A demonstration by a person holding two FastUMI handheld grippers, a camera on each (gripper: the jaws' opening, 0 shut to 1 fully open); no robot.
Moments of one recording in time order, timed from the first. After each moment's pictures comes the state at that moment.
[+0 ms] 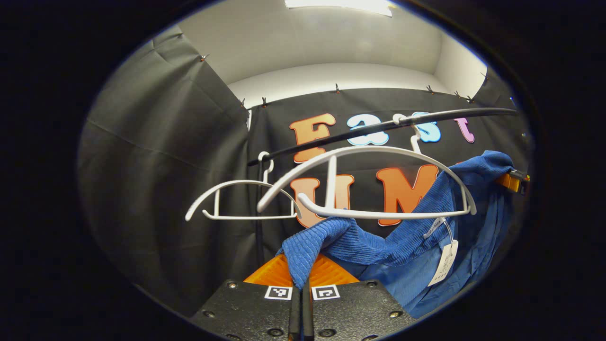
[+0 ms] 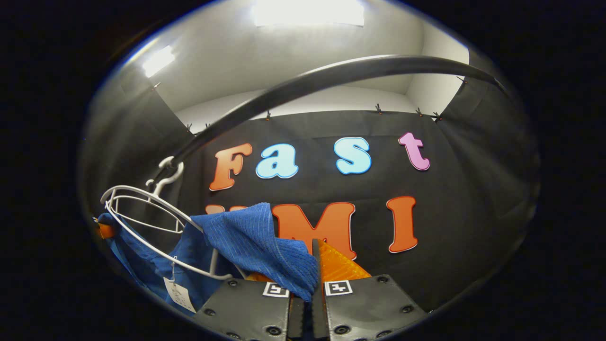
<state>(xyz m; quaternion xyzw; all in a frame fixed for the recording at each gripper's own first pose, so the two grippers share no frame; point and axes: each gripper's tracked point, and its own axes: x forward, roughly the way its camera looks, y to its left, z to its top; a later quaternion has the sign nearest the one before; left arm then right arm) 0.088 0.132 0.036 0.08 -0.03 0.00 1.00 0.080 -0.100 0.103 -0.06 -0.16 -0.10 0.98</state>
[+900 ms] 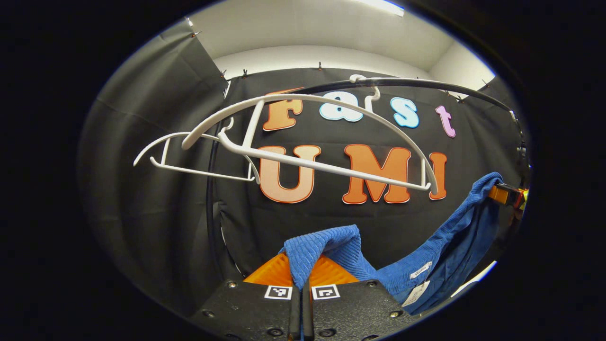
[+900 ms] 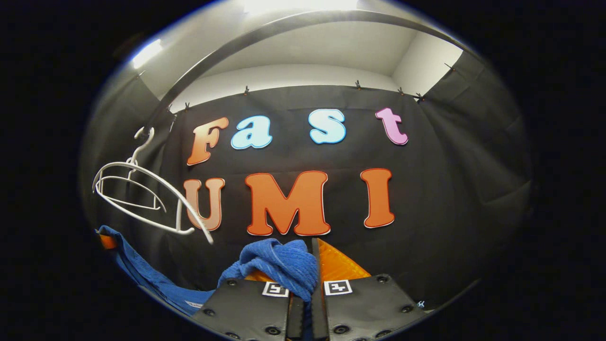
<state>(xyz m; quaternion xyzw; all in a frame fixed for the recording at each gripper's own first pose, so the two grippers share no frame) 0.093 0.060 -0.031 0.04 0.04 -0.07 1.00 0.069 -0.151 0.053 -0.04 -0.10 -0.13 0.99</state>
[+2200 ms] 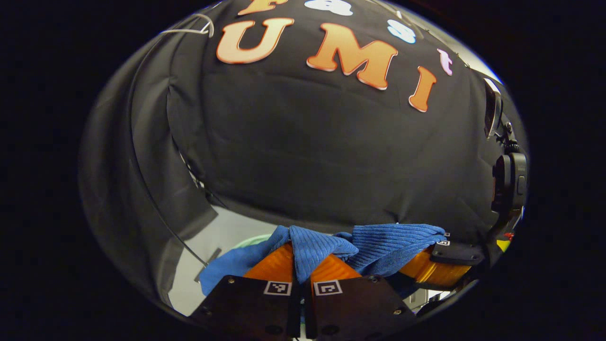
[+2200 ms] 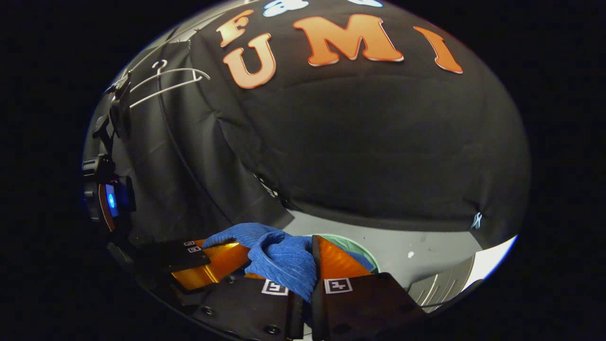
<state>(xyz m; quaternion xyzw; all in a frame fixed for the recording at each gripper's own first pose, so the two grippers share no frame) 0.010 -0.042 -0.355 -0.03 0.42 -0.15 0.89 0.051 -0.009 -0.357 0.08 0.36 0.01 0.93</state>
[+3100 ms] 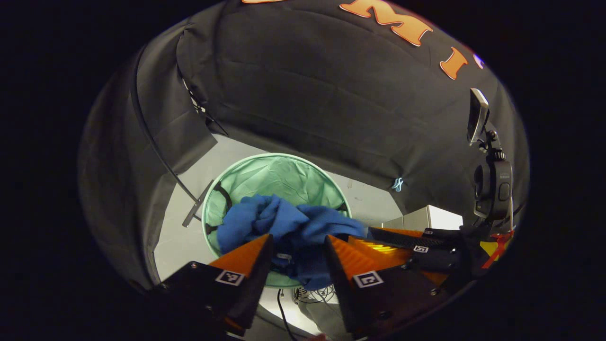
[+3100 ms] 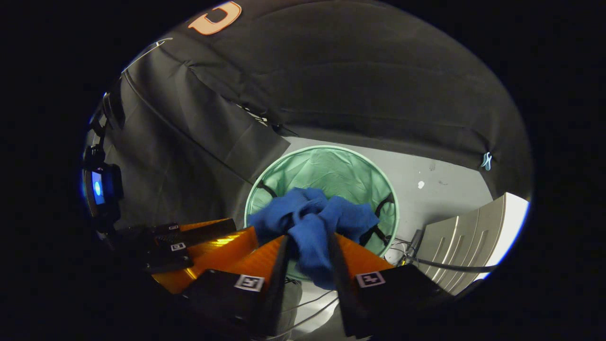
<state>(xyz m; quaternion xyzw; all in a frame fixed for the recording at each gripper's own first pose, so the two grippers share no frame) -0.072 -0.004 -0.440 -0.04 0.58 -0.12 0.81 -0.016 -0.013 -0.492 0.11 0.54 0.00 0.83</state>
